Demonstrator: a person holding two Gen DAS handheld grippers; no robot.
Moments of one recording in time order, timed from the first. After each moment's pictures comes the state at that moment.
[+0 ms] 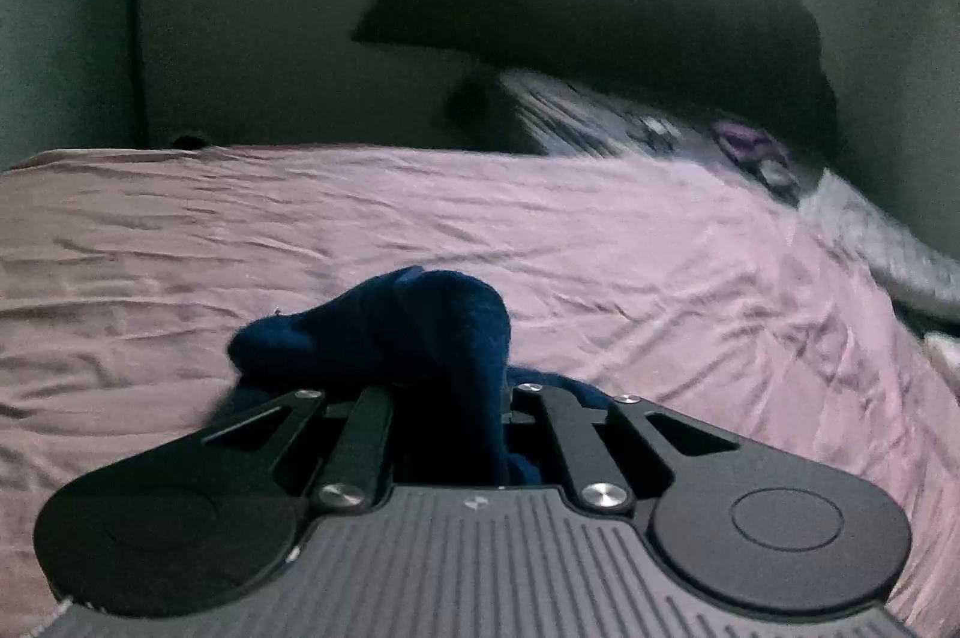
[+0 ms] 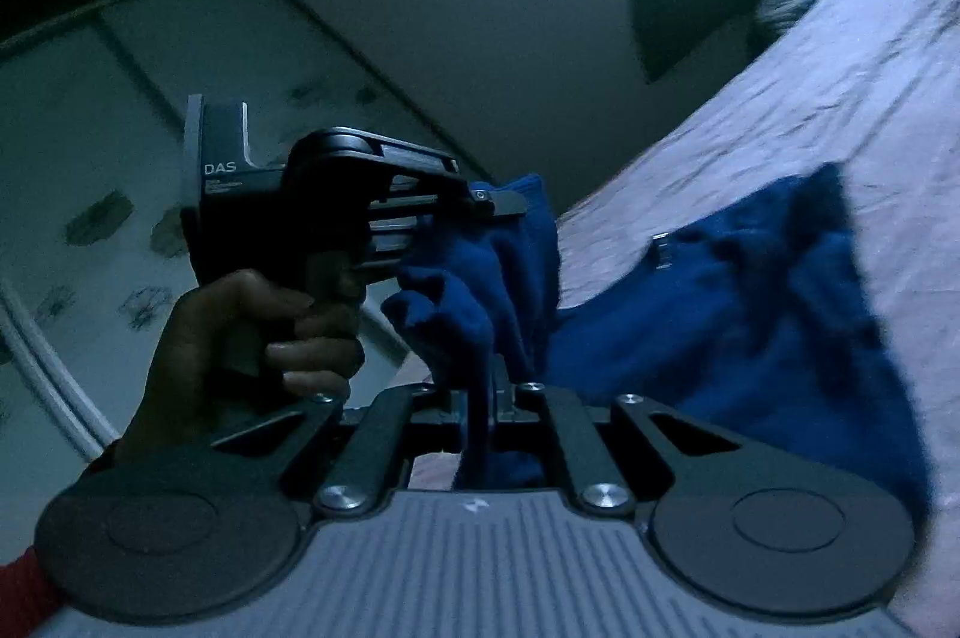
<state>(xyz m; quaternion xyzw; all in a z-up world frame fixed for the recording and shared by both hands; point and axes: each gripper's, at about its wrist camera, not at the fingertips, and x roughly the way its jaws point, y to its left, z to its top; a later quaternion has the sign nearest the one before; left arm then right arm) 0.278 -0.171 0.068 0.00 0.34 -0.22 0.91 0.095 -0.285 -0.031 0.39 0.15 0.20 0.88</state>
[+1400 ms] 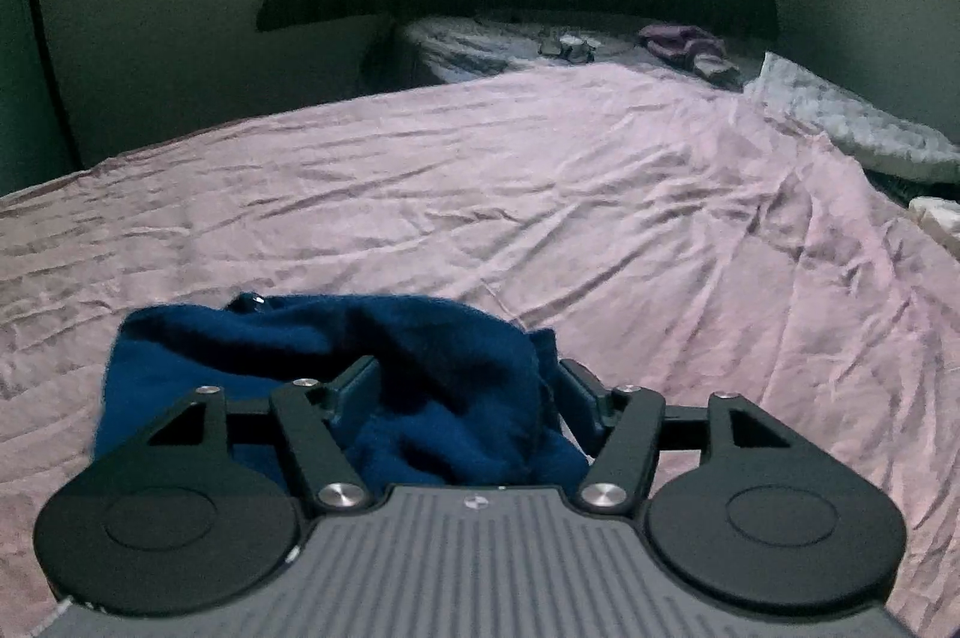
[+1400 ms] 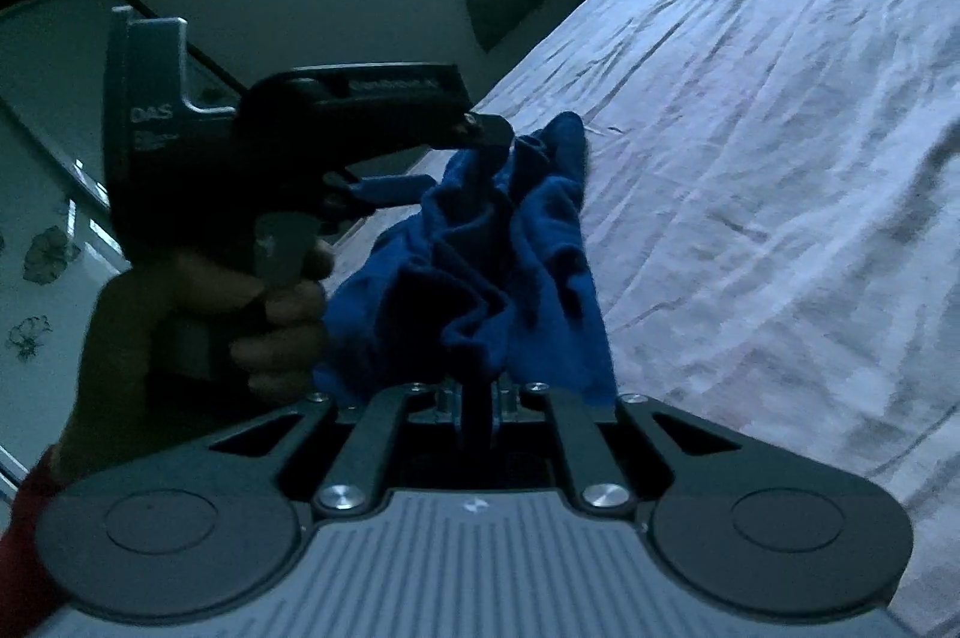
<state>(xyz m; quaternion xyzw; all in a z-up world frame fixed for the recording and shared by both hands) 0.242 -0.250 0.027 0.09 0.34 -0.26 0.90 0.067 -0.332 -0.068 0.40 0.25 0.07 0.88</state>
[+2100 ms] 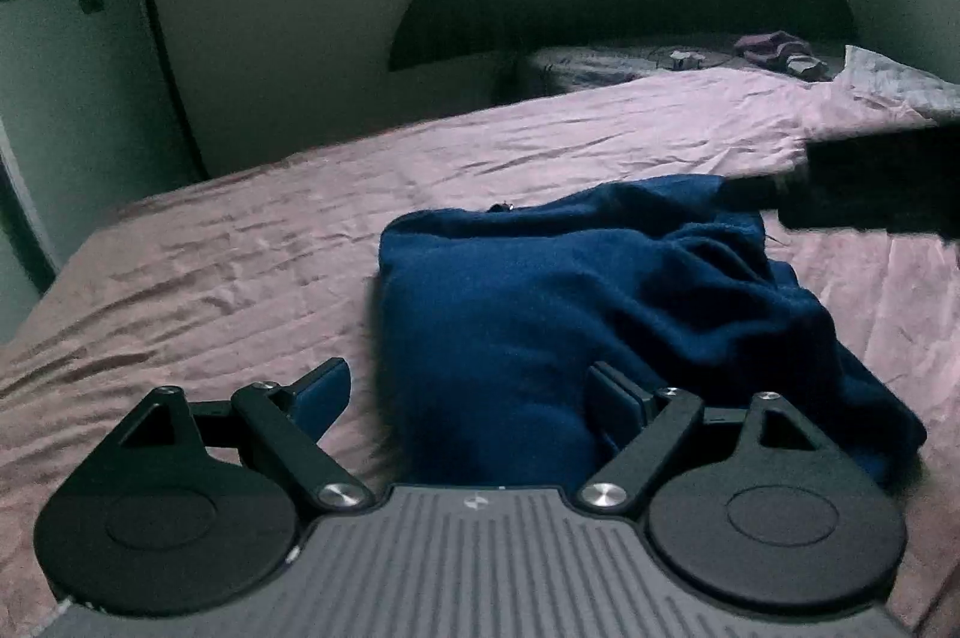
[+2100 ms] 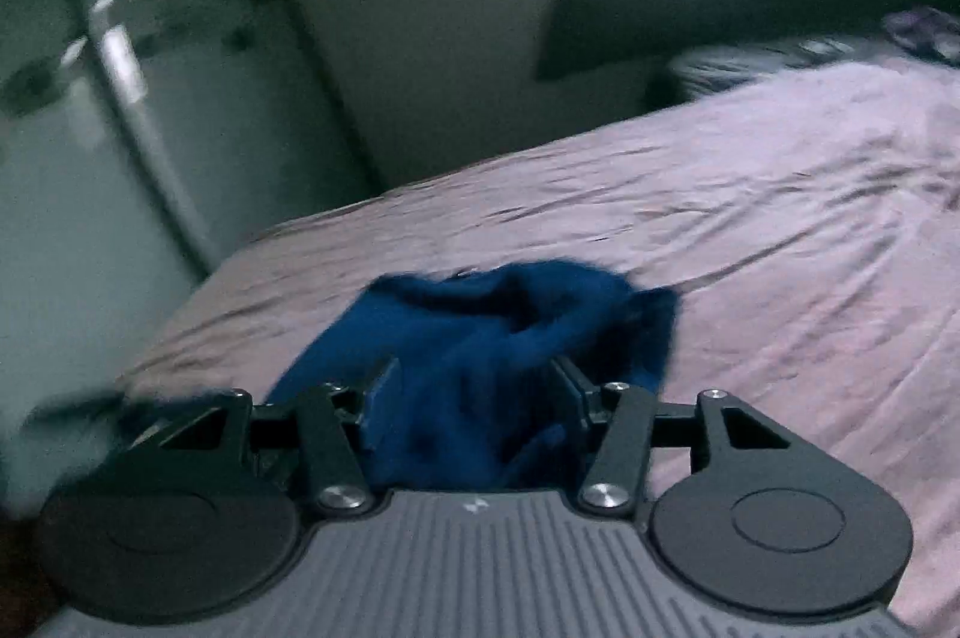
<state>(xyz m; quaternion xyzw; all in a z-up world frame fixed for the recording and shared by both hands) 0.177 -0.124 -0.004 0.15 0.27 -0.16 0.94 0.157 -0.320 -0.004 0.23 0.24 0.04 0.94</state>
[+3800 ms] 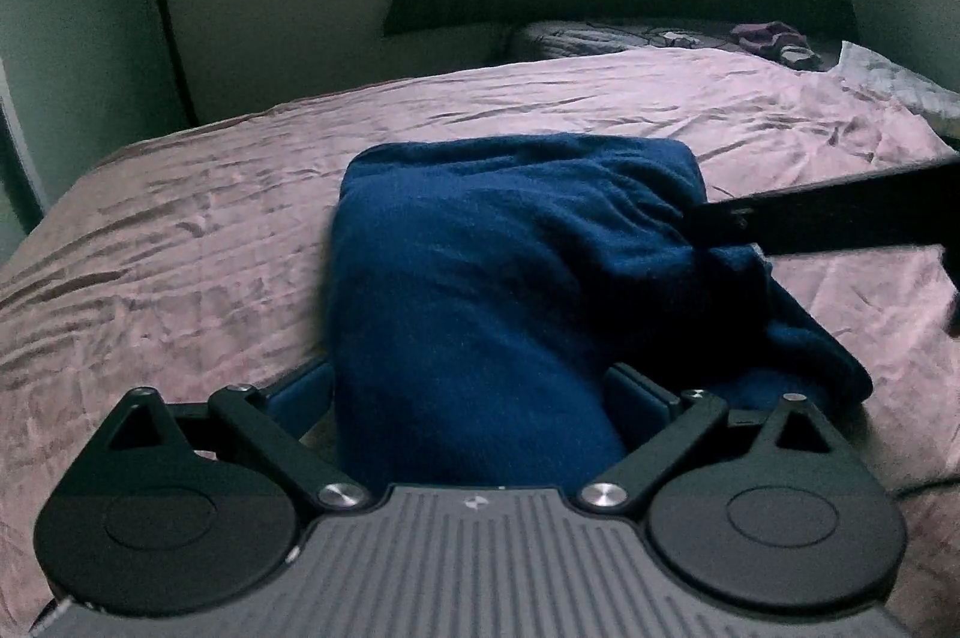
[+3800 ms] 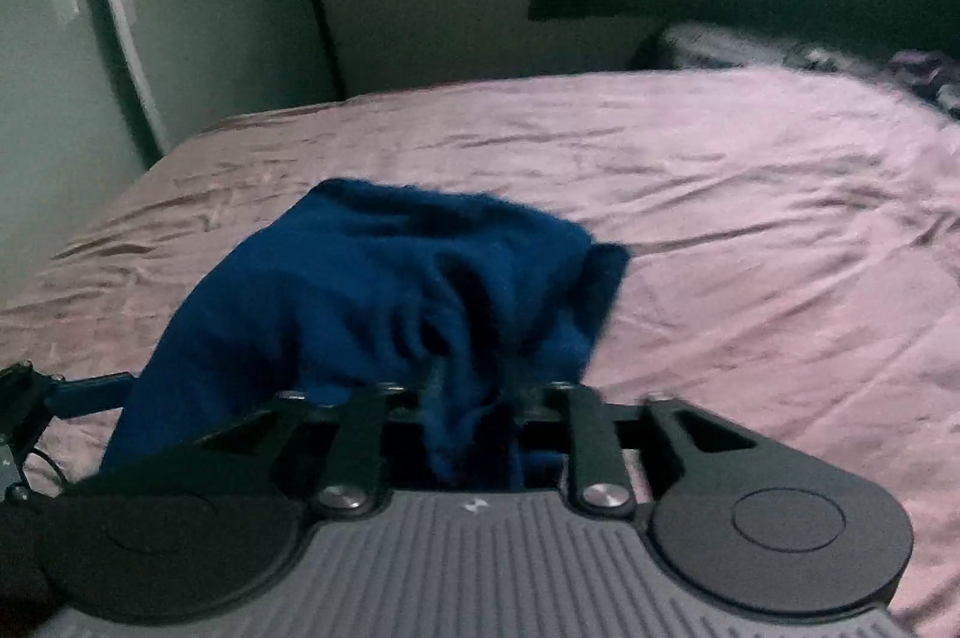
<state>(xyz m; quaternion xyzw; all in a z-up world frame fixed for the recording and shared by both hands) 0.145 -0.140 -0.022 0.11 0.31 -0.16 0.93 0.147 -0.303 -0.015 0.09 0.31 0.06 0.95</state>
